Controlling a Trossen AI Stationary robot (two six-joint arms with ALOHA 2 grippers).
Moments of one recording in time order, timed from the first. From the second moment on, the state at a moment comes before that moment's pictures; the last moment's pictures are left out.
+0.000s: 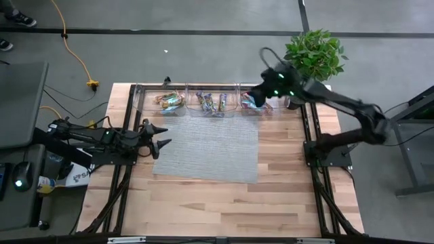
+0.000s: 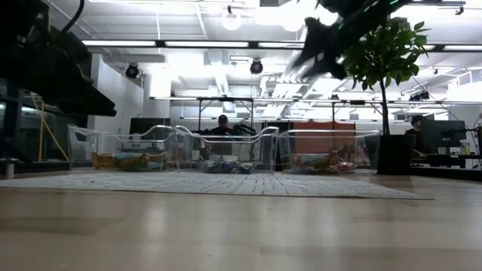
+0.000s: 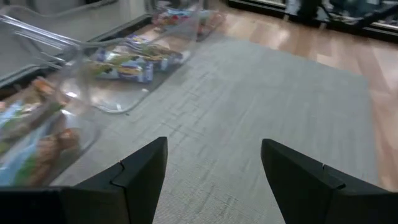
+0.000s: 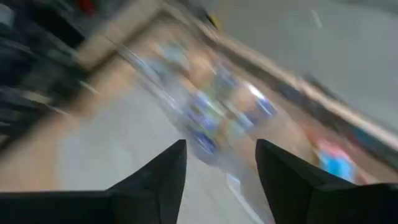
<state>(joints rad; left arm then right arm) -0.20 0.17 0.12 -0.37 -0.54 -0.33 -0.66 1.32 1.11 -0.43 -0.24 0.29</state>
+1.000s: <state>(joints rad) -0.20 0.18 0.05 -0.03 -0.64 -0.21 -0.12 0.30 0.01 0.85 -0.06 0.45</state>
